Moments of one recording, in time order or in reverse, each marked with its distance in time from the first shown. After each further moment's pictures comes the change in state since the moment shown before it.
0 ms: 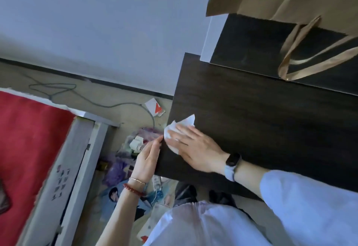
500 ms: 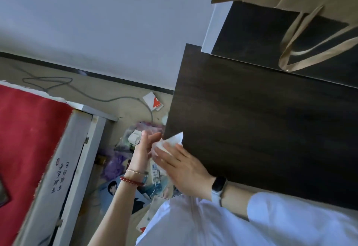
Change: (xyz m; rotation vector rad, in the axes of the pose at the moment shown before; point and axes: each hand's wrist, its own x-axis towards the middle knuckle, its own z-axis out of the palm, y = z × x) left_hand -0.001 -0.006 -0.007 -0.364 -0.083 -0.186; right_hand -0.016 -0.082 0.021 -0.047 -0.018 0.011
